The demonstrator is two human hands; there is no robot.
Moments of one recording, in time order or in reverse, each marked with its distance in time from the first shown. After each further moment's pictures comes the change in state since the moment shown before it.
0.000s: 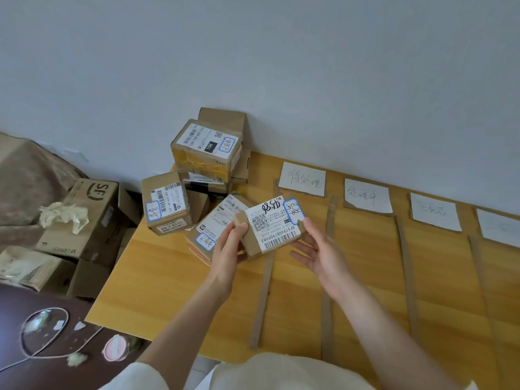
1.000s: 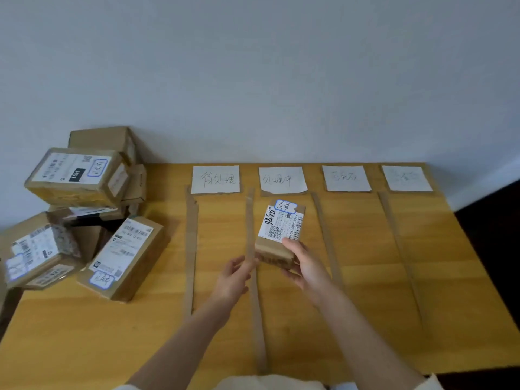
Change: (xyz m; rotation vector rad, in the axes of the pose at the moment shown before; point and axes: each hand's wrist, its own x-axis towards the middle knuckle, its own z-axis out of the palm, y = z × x) left_hand -0.006 -0.086 0.156 0.412 -0.187 -0.311; right_hand -0.017 0.005 -0.159 0.118 0.245 0.088
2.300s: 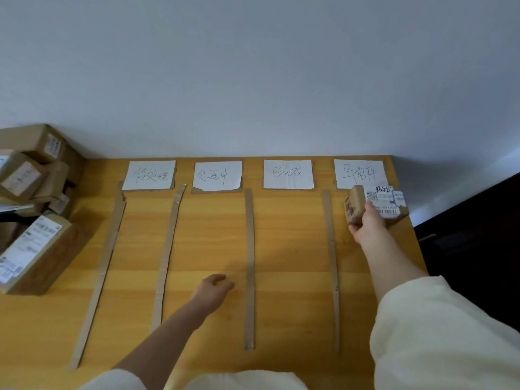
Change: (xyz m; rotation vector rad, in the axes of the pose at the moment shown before) left_hand 0.035 -0.026 0.206 0.459 0.160 -0.188; right_hand 0.155 -0.147 -0.330 0.473 0.529 0.134
